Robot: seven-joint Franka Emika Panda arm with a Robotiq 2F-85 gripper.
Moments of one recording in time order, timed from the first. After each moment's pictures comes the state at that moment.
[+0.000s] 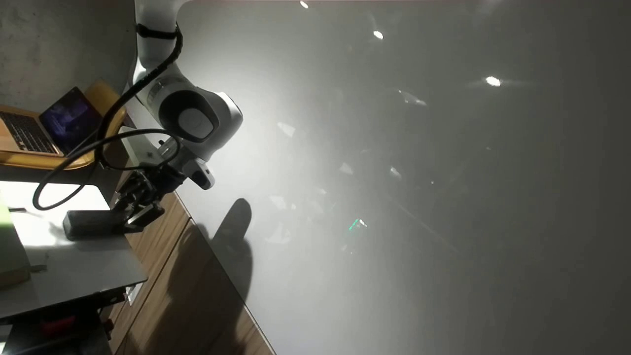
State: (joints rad) arm 0.05 0.25 0.01 -2.44 0.00 2.33 0.09
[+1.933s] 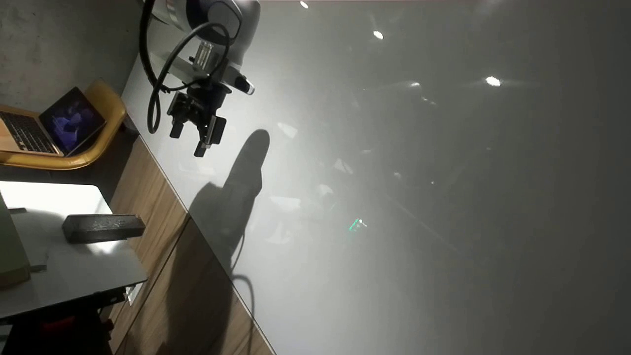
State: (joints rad) arm 0.10 -0.15 0.09 -2.40 -0.13 2.27 0.08
